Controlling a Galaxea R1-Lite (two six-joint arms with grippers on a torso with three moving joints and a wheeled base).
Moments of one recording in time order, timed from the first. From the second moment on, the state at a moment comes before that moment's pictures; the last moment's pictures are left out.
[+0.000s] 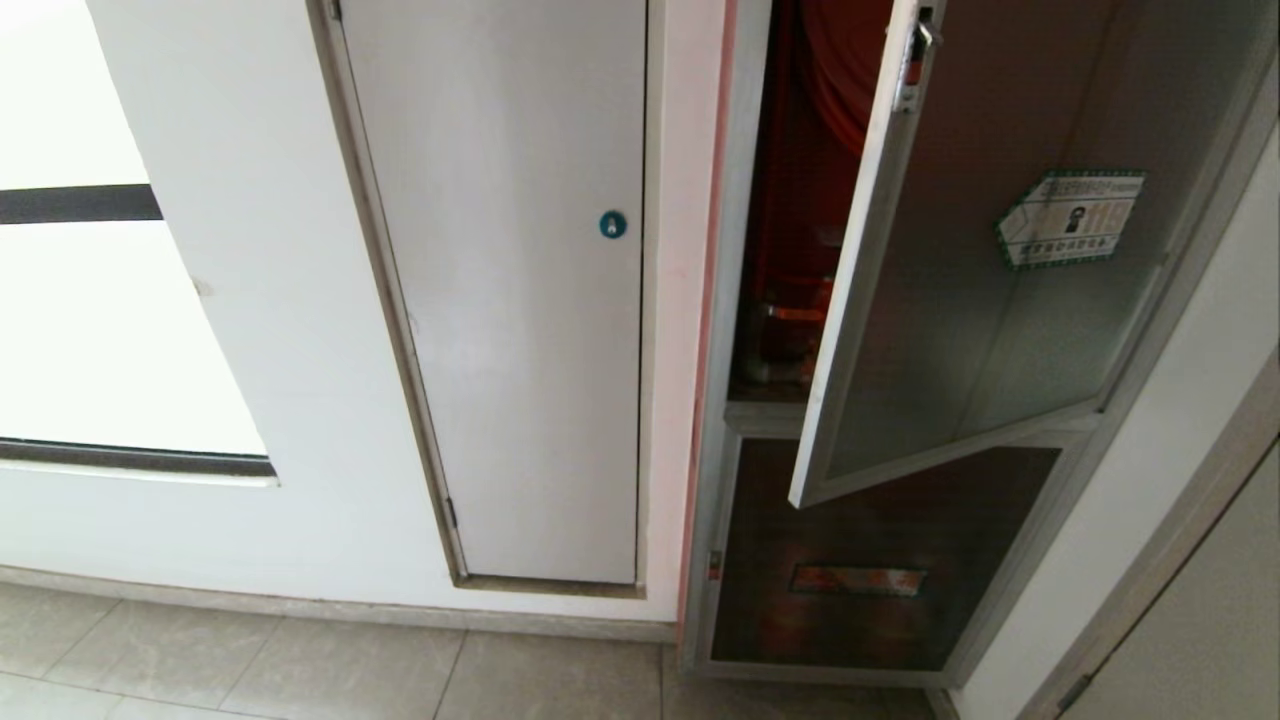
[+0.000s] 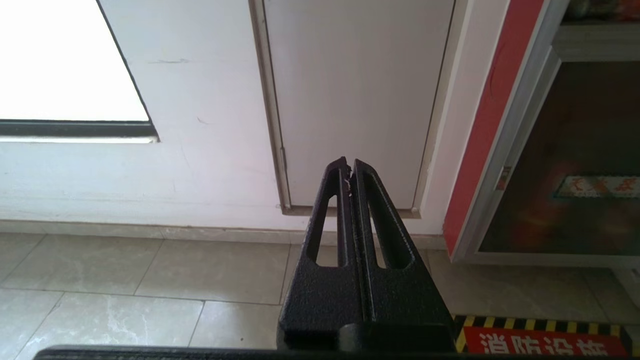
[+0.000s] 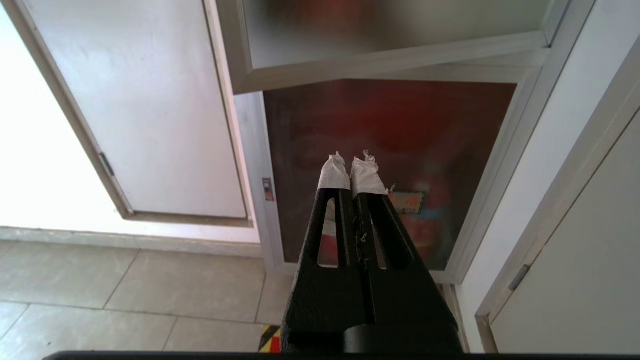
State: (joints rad) left arm -0.01 0.00 0.00 0.00 -0.01 0.02; right arm 0.02 0.00 0.00 -0.01 -0.02 0.03
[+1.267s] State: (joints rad) left arm -0.01 0.00 0.00 0.00 -0.01 0.02; right arm 0.02 0.00 0.00 -0.01 -0.02 0.03
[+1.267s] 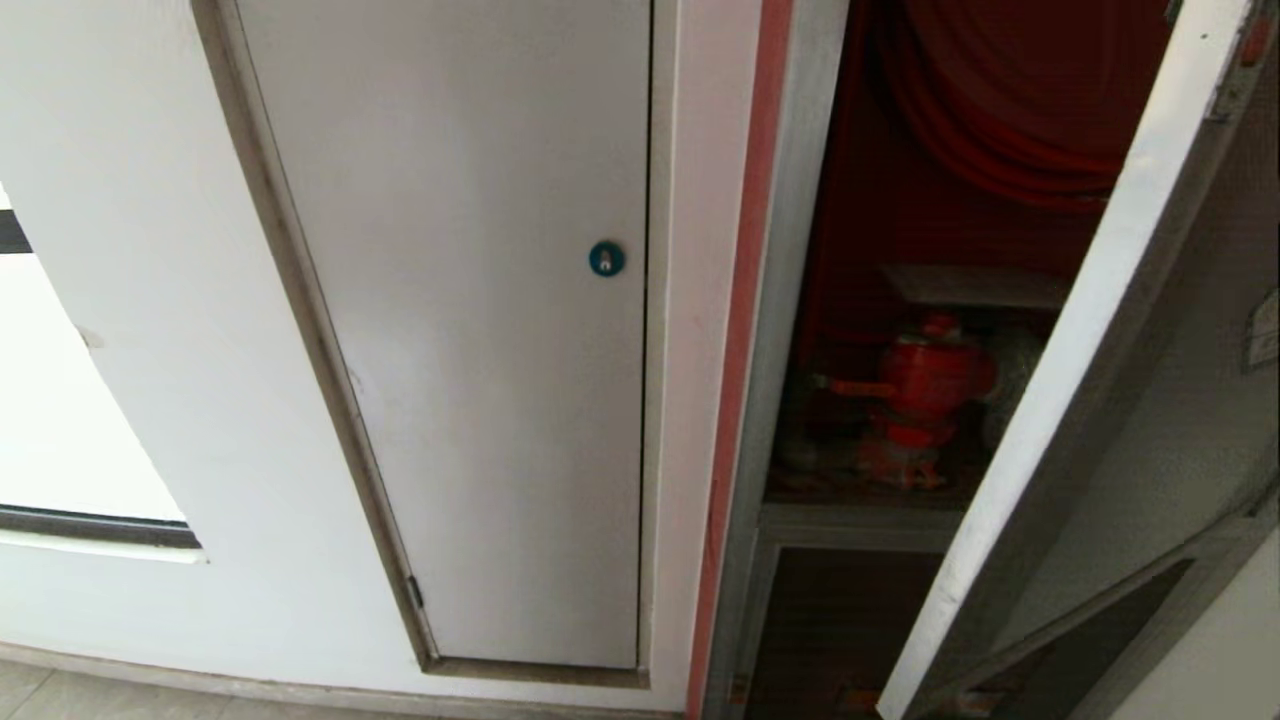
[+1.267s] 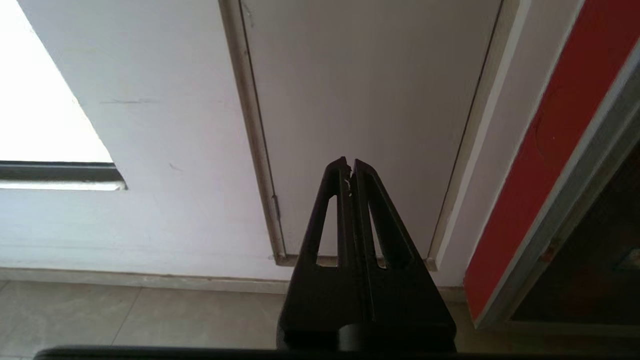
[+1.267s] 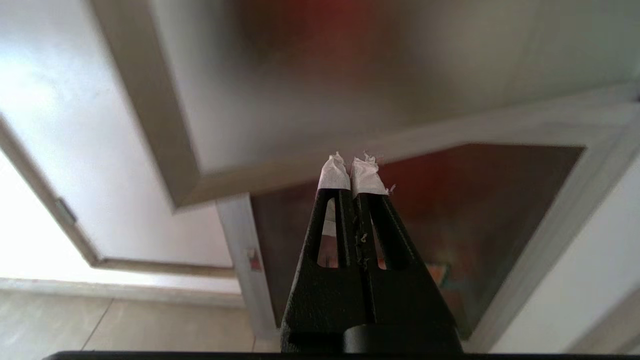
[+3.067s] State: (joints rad) left arm -0.01 0.00 0.00 0.00 -0.01 0.01; right arm 0.02 0.10 -0.29 0.04 0.05 0.05
